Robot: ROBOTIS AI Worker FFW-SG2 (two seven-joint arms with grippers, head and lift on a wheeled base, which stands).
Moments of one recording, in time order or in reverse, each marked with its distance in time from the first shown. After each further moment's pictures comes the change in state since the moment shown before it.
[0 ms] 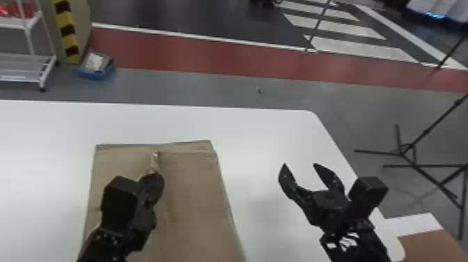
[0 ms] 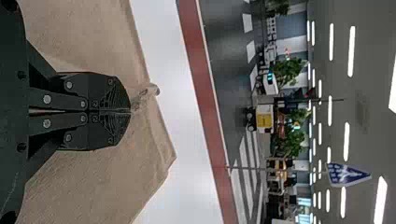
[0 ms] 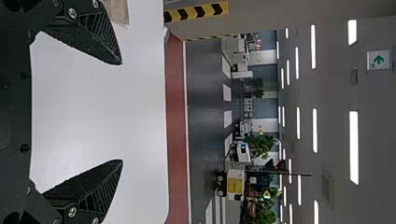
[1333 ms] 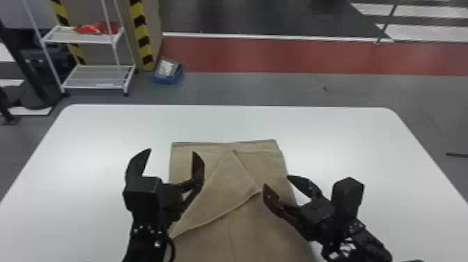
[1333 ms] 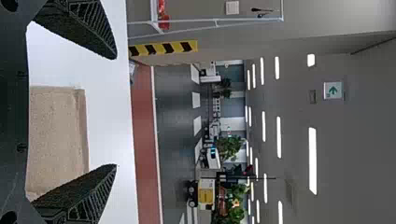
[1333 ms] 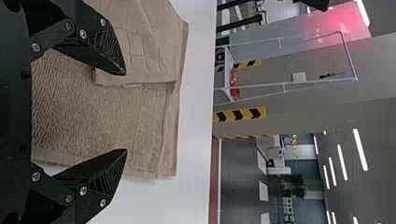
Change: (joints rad) left arm 0.061 0.025 0.132 0.052 0.052 -0.410 0.254; right arm -0.179 -0.003 0.329 0.211 0.119 0.077 0.198
